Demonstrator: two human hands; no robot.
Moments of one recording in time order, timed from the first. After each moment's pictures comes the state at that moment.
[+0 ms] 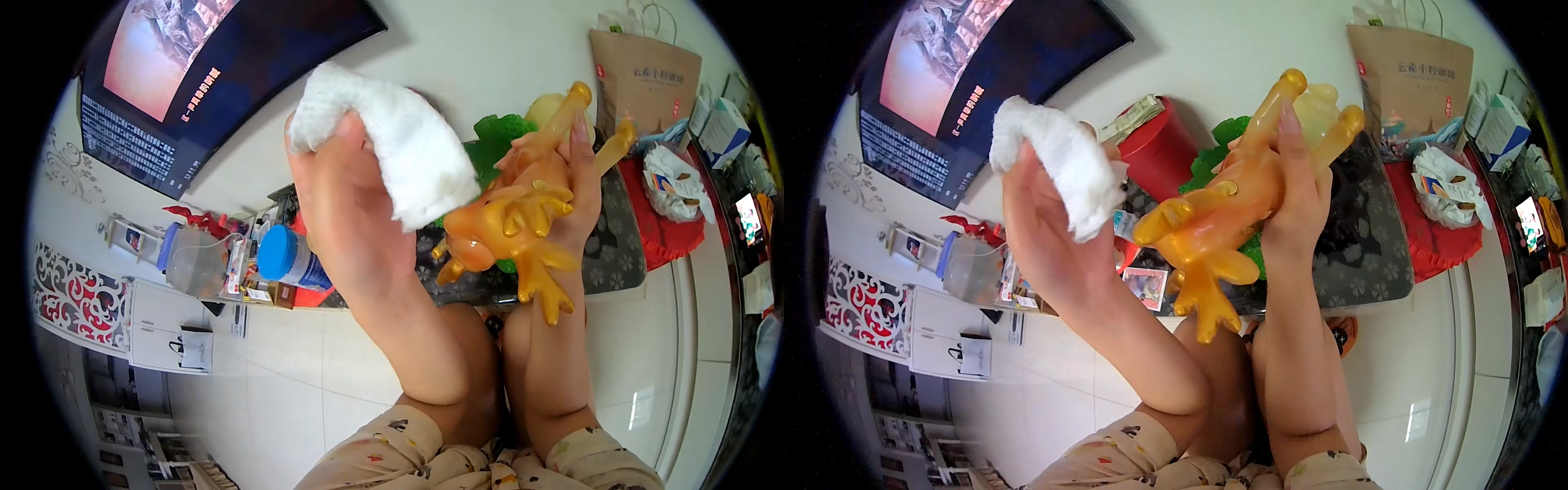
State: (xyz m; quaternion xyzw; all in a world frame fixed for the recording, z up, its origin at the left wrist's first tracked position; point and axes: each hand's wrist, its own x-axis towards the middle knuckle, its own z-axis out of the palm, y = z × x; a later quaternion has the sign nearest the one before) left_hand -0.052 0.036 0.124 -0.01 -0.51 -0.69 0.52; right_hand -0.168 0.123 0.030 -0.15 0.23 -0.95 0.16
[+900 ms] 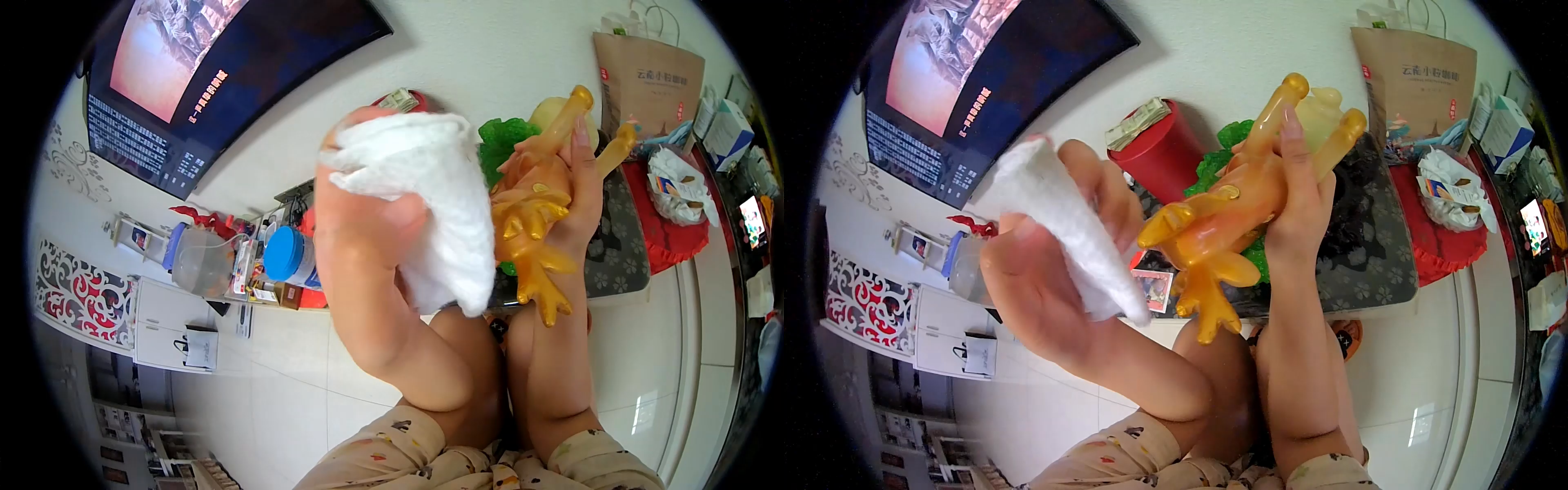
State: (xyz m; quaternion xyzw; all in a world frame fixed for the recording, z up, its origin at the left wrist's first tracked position) left_hand -0.046 0.099 0.143 0.06 -0.53 -0.66 0.53; right_hand -0.163 0.125 0.040 -0.13 0.28 -0.93 0.18
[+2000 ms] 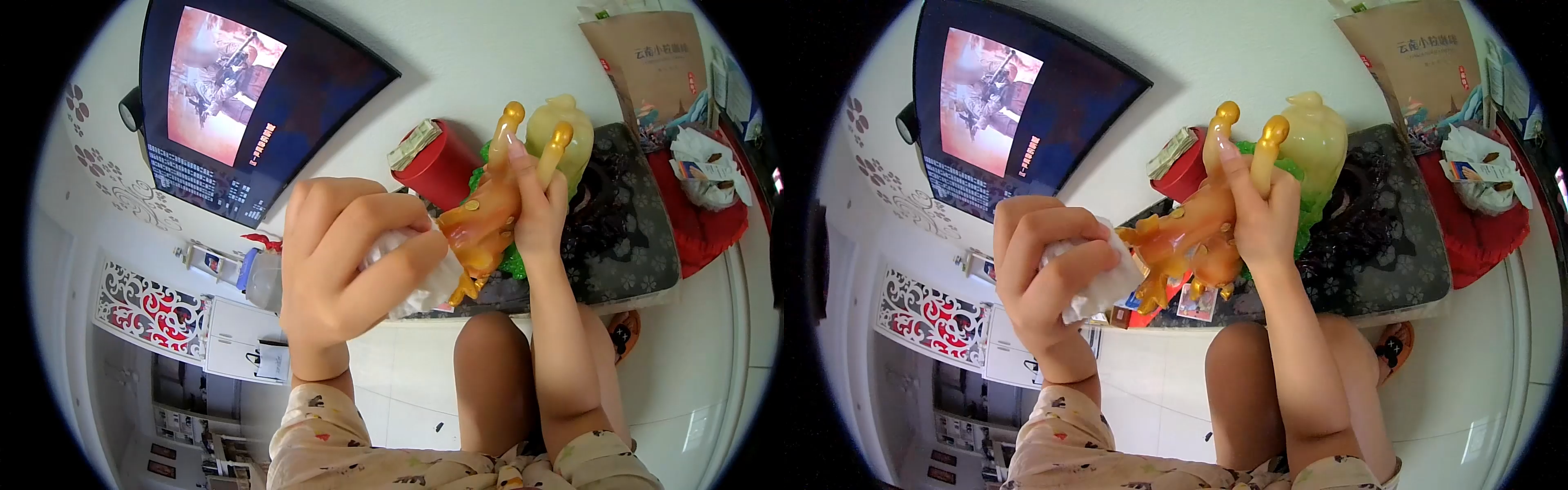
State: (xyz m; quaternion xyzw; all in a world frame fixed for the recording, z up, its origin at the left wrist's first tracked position) left_hand -0.028 0.101 0.202 -0.18 -0.90 0.21 0.32; right_hand -0.162 0.127 0.044 -0.14 0.31 -0.93 0.11
